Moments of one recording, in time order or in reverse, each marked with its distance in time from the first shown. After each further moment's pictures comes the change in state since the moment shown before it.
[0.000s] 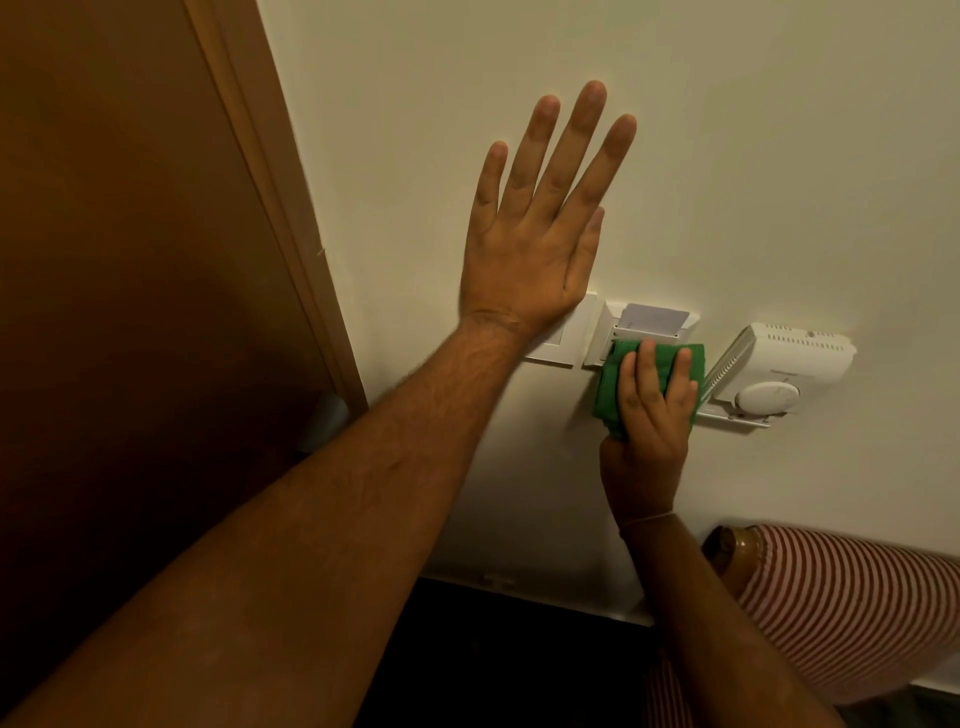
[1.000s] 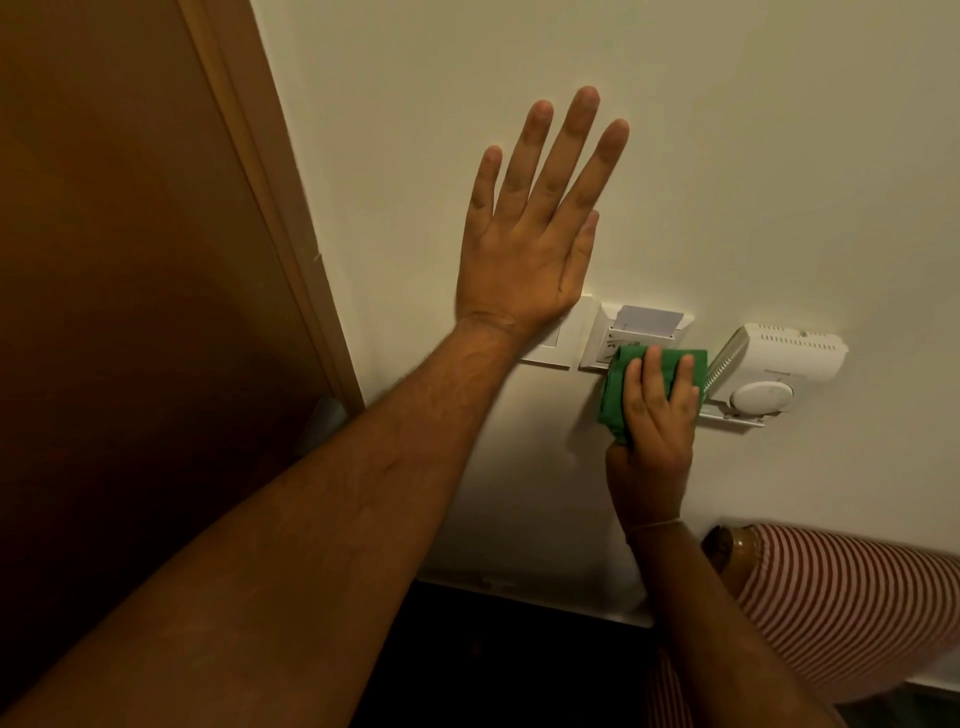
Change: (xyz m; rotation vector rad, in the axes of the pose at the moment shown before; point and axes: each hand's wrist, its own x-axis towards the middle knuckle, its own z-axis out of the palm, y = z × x) left_hand 0.001 0.000 -0.003 -0.052 -0.009 -0.023; right_hand -0.003 0.004 -0.012 -0.027 -0.051 0.029
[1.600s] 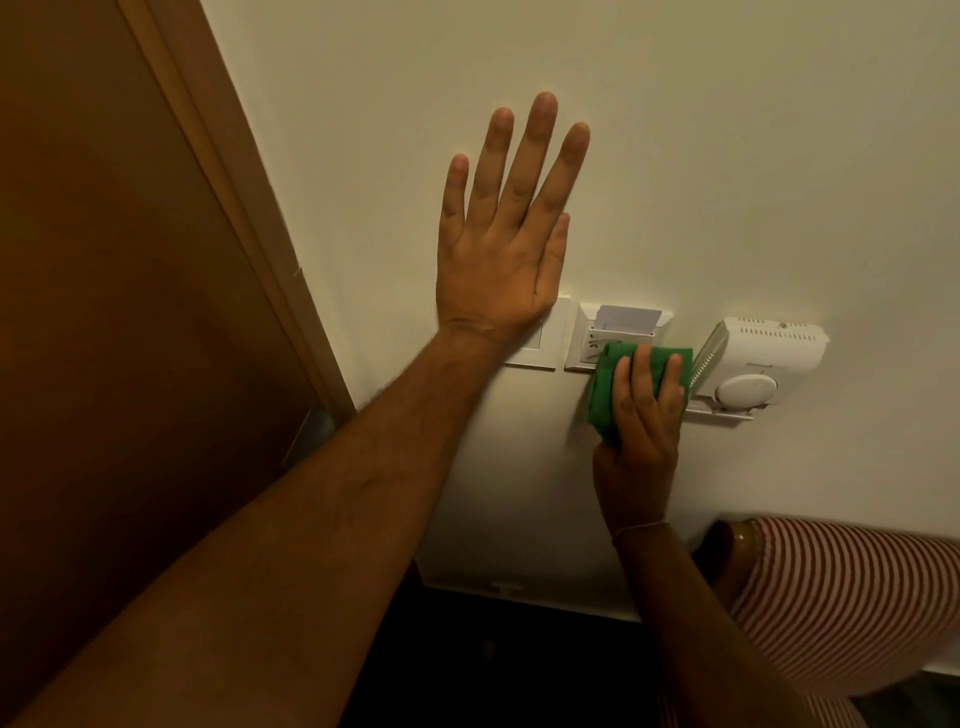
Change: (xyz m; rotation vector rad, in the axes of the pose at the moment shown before) left_hand -0.001 0.000 0.001 0.025 0.005 -0.004; right_hand -0.002 -0.002 0.005 0.069 0.032 0.040
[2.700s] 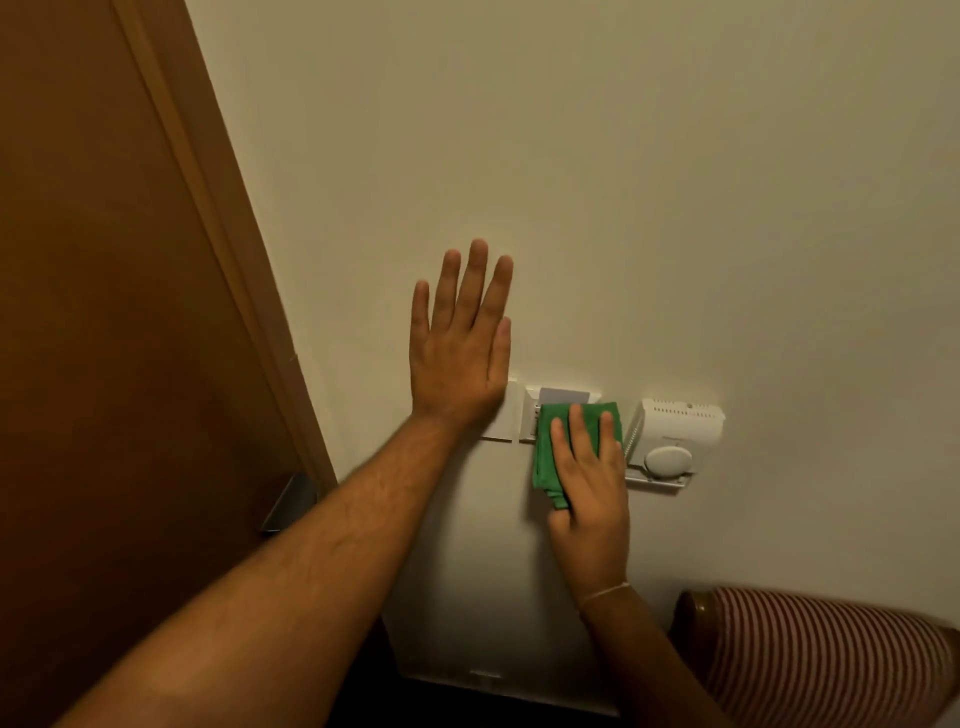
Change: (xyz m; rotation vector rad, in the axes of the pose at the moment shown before) left_hand -0.003 0.017 -0.021 -0.036 -0.110 -0.106; right_hand 0.026 -0.029 -0.052 0.058 -0.170 -0.026
